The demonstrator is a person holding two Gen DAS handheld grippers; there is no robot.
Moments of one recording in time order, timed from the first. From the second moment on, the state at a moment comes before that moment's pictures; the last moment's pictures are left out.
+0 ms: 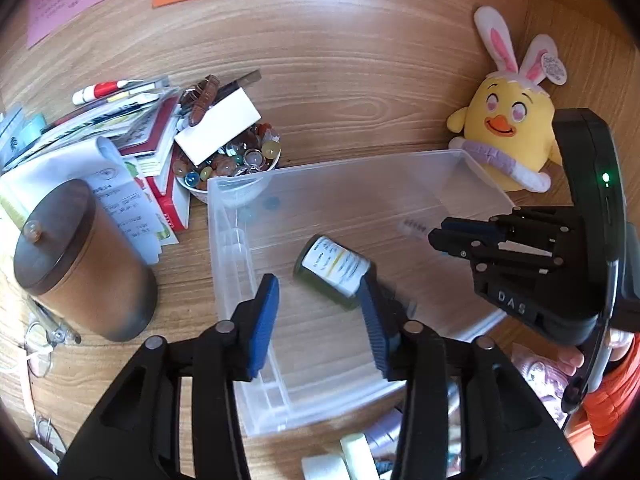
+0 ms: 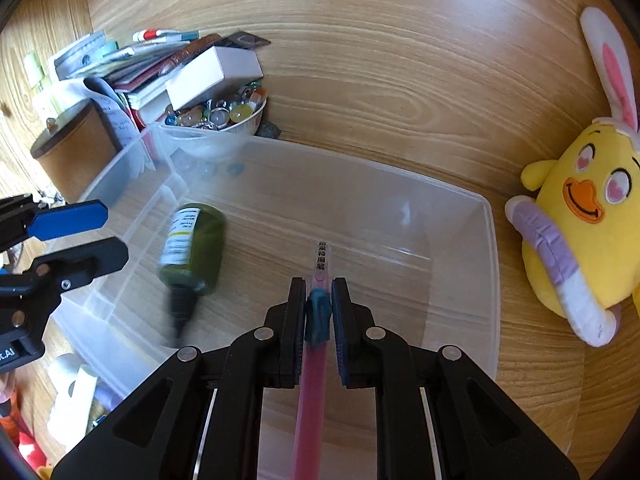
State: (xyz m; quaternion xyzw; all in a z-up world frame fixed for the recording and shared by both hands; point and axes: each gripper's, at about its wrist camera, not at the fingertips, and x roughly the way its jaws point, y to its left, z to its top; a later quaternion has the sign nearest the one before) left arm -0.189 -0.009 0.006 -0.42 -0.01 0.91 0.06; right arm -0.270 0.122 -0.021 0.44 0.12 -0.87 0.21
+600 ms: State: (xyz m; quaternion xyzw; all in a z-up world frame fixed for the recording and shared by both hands) left arm -0.106 -0.024 0.023 -0.38 -0.01 0.92 0.04; right arm -0.166 0.158 0.033 0.33 0.11 -0.91 0.23
